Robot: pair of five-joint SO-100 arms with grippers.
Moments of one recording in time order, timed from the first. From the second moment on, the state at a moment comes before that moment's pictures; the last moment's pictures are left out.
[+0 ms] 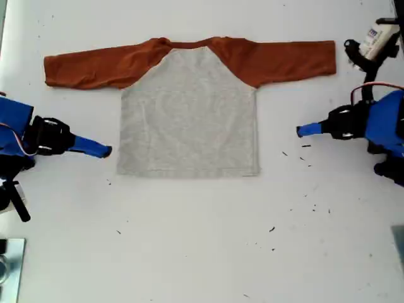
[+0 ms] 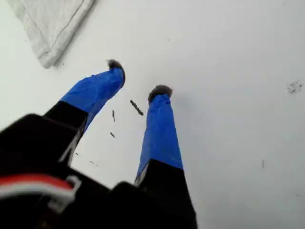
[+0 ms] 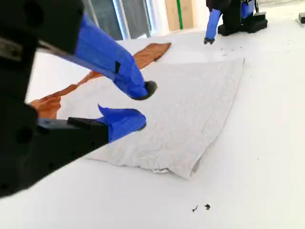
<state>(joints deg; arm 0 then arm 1) -1.9 206.1 185.2 59.3 4.1 21.6 199.8 174.3 78.0 -27.5</state>
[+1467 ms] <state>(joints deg) 1.1 206.1 185.3 59.3 5.7 76.7 119.8 114.8 70.7 -76.3</state>
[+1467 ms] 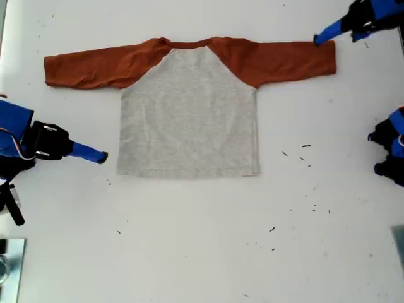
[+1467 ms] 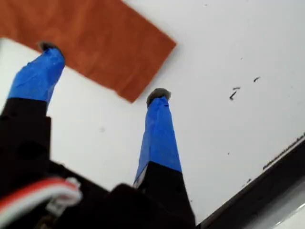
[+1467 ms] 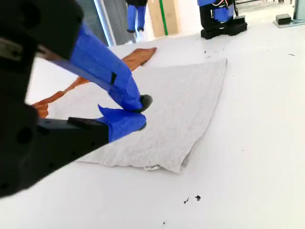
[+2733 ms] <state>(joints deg) -0.2 206.1 185.3 59.3 5.7 16.0 115.1 76.6 72.3 -54.4</state>
